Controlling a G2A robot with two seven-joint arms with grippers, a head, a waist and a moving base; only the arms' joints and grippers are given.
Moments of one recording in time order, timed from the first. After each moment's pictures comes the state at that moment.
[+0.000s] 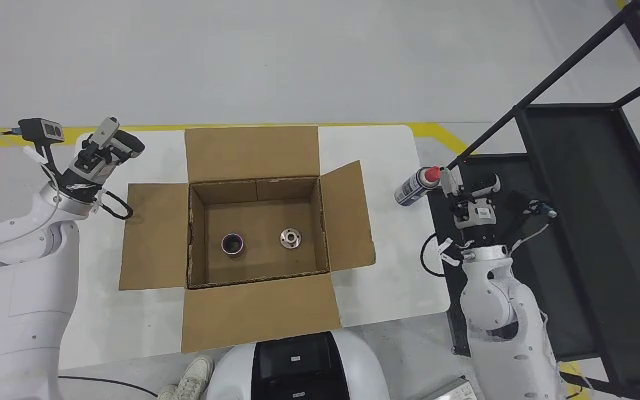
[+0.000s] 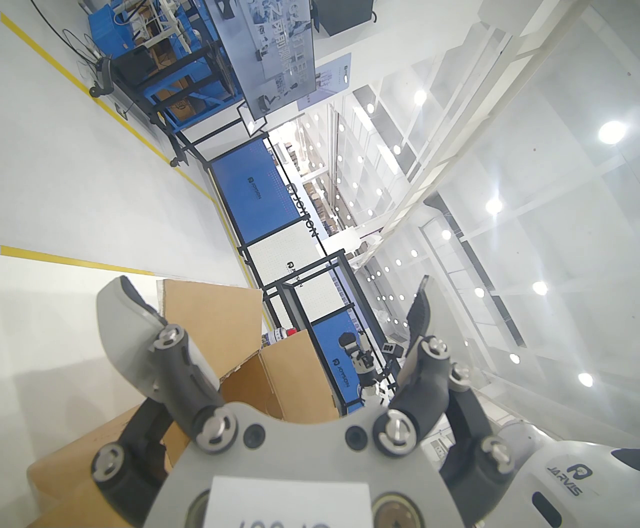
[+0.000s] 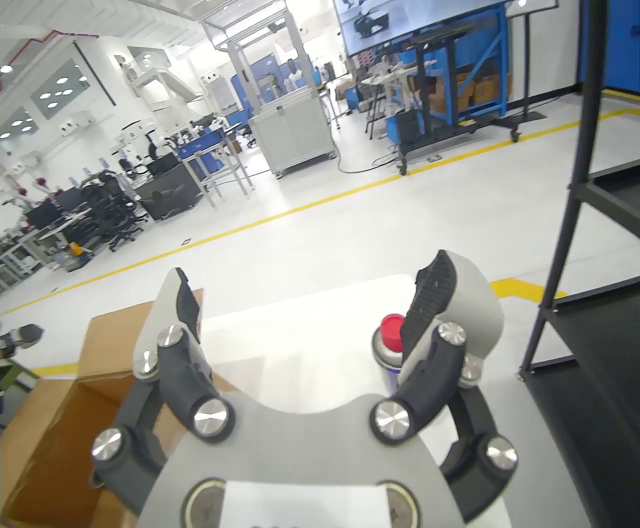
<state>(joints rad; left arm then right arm) 1.01 -1.05 -1.53 -1.15 -0.41 -0.60 -0.83 -1.79 -1.38 1.74 -2.04 -0.83 -0.17 -0.03</state>
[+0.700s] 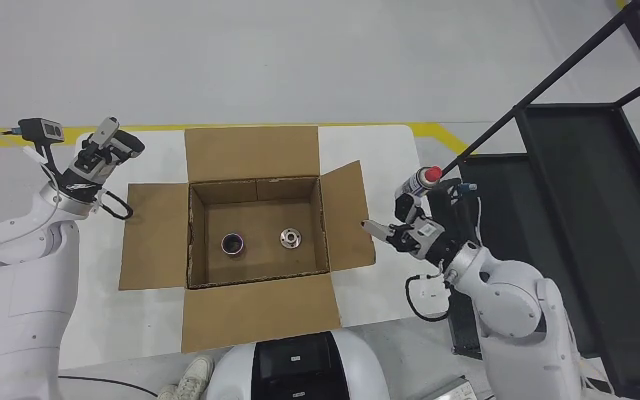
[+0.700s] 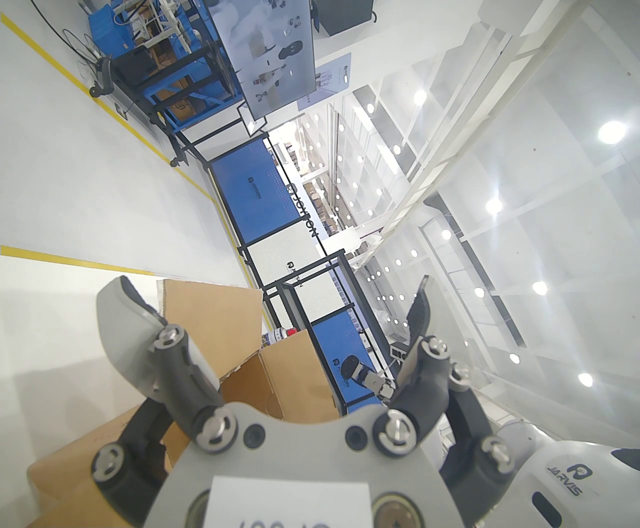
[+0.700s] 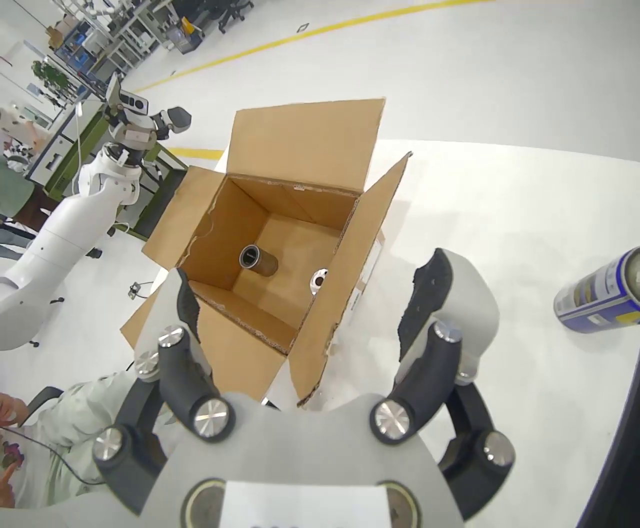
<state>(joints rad) 1.01 -1.05 -1.53 -1.15 -0.41 -0.60 -0.83 -1.75 -1.33 1.71 -2.23 -0.63 -0.32 0.78</state>
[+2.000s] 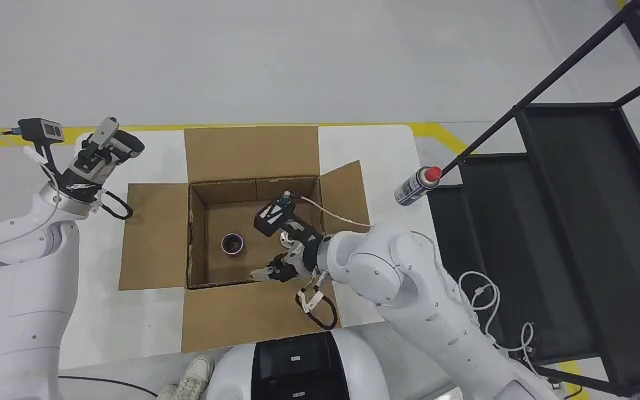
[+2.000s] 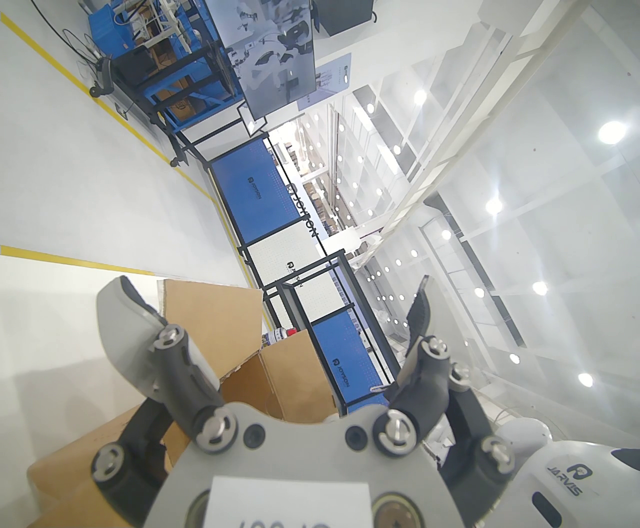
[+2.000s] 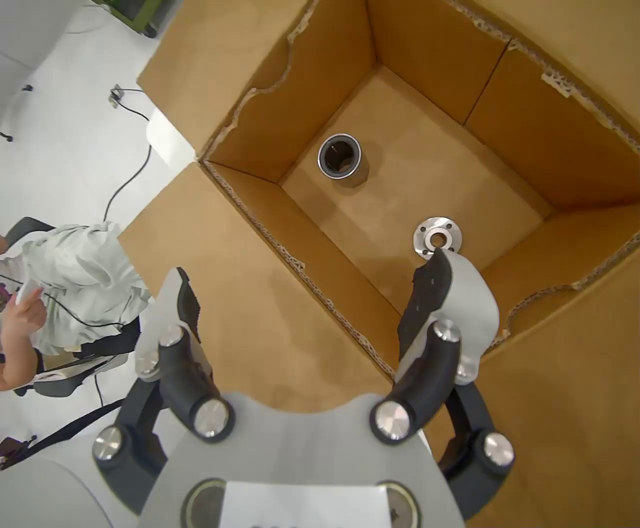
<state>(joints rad) 1.01 -1.05 -1.53 -1.15 -0.41 -0.60 -0.83 -1.16 -1.34 0.93 -1.97 -0.91 0.04 1.22</state>
